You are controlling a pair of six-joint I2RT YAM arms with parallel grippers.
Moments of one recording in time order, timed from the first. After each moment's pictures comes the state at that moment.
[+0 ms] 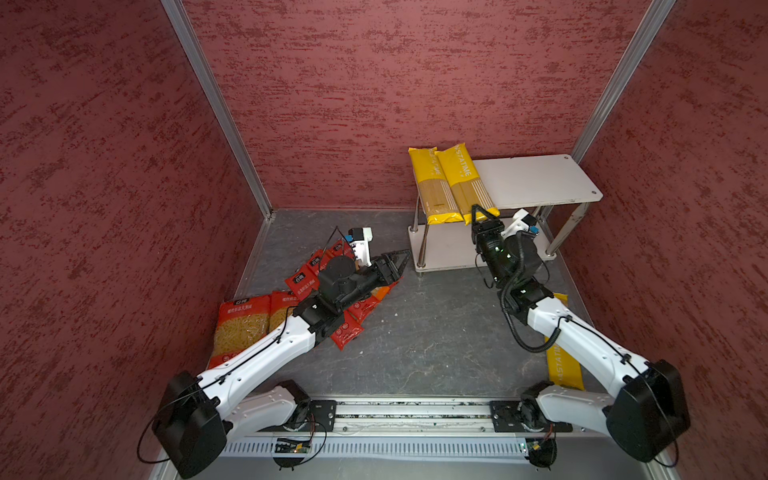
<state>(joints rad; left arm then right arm) -0.69 1.11 0.80 0.26 0.14 -0.91 0.45 1.22 0.90 0.49 0.24 1.28</state>
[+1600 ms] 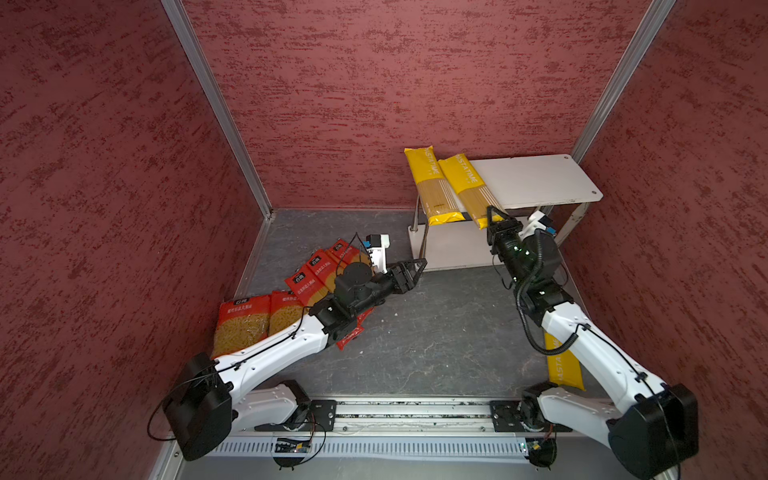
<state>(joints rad) -0.78 1.19 0.79 0.34 0.10 -0.90 0.36 1.16 0.89 0.38 0.13 1.39</state>
